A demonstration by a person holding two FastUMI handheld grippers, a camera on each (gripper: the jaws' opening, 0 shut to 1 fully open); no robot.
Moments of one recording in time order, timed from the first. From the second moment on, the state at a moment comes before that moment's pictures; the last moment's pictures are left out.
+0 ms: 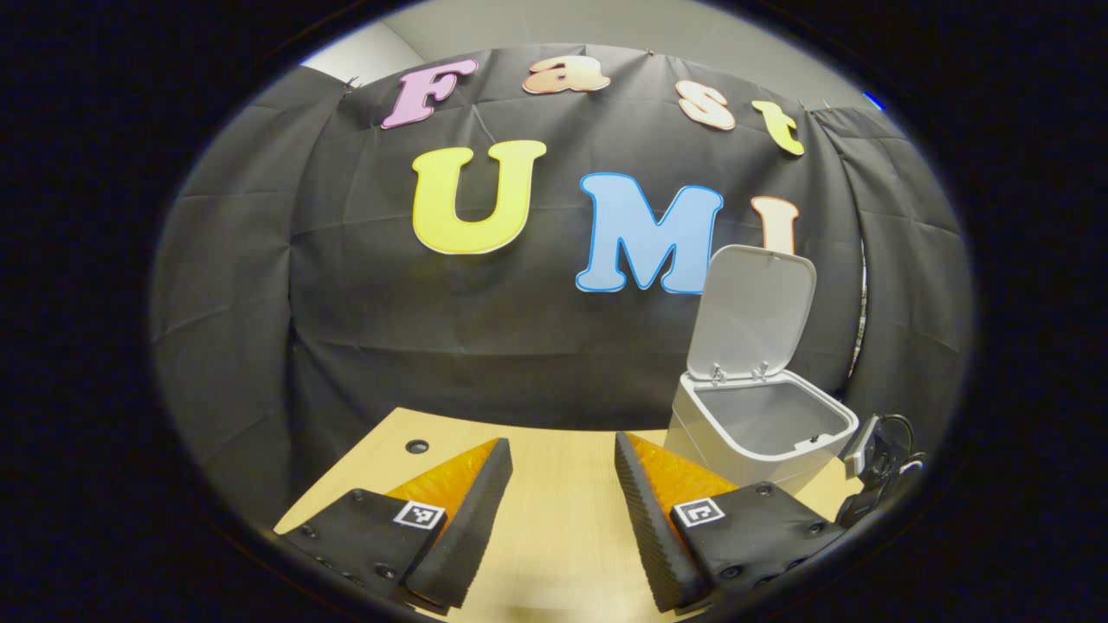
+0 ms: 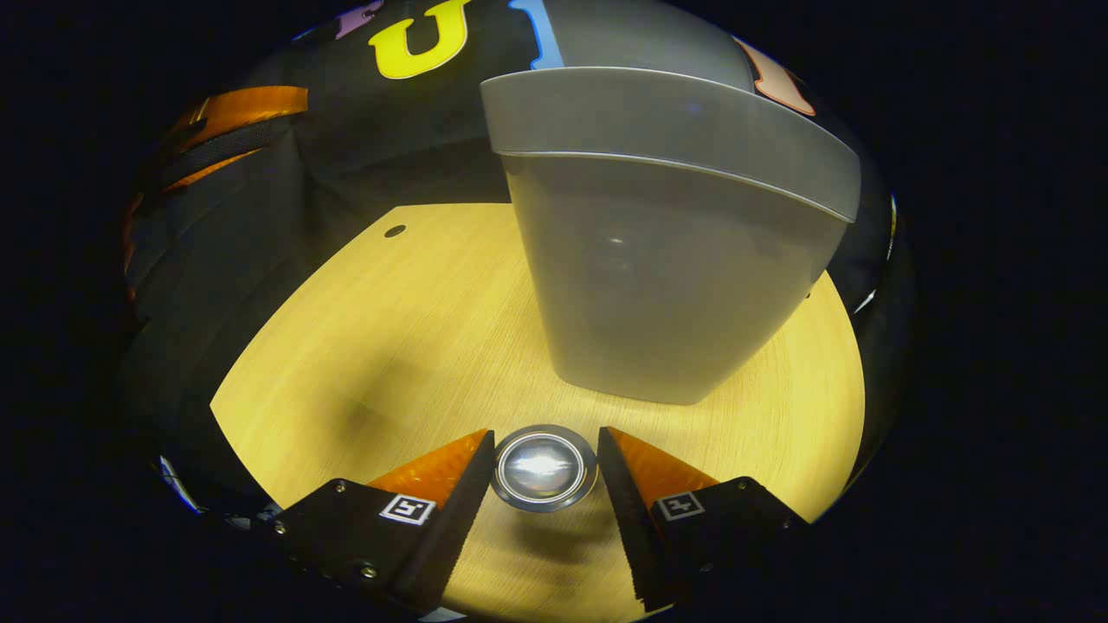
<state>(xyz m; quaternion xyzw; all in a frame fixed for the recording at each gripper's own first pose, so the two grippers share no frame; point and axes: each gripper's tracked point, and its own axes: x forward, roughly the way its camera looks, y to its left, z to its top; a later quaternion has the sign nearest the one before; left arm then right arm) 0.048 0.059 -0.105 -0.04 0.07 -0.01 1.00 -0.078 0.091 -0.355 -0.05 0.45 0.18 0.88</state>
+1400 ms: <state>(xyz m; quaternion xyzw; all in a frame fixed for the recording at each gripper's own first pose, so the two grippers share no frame) 0.052 0.060 -0.116 -0.05 0.08 -0.01 1.00 -0.067 0.122 -0.284 0.00 0.39 0.22 0.90</state>
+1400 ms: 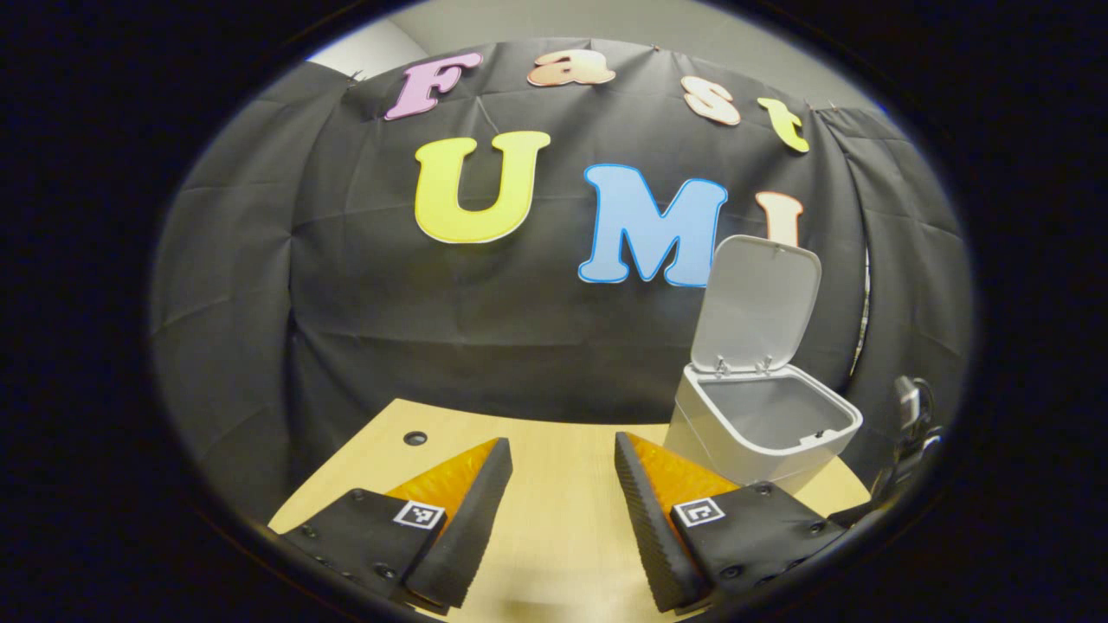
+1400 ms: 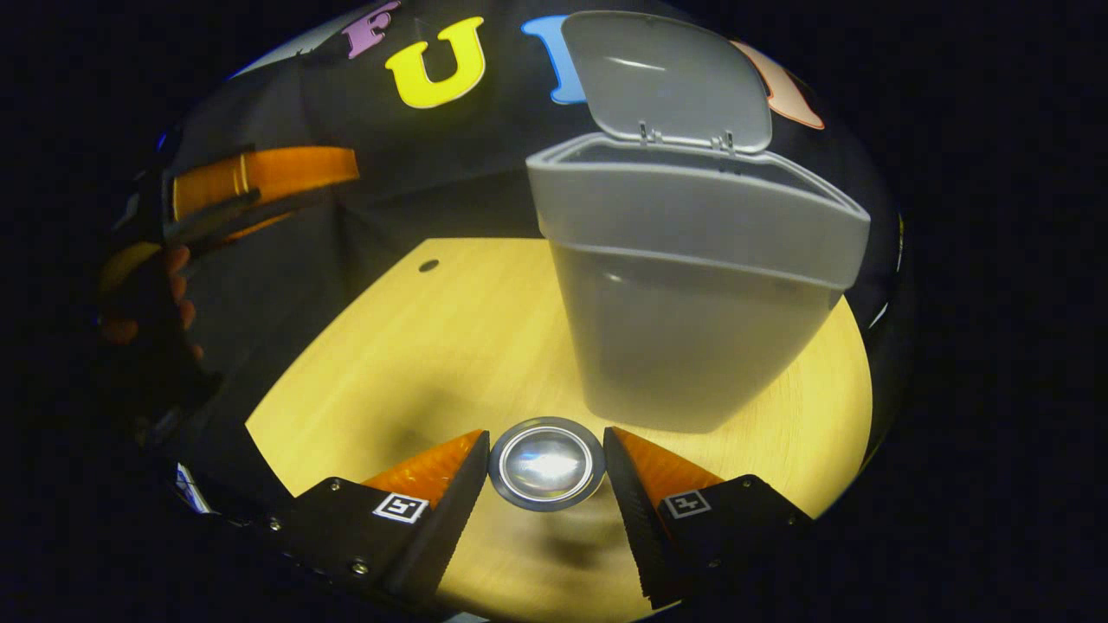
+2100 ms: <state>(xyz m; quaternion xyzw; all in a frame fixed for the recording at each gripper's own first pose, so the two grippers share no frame) 0.039 0.083 -0.104 -0.04 0.07 0.02 1.00 -0.017 0.173 -0.122 0.07 0.22 0.29 0.93</state>
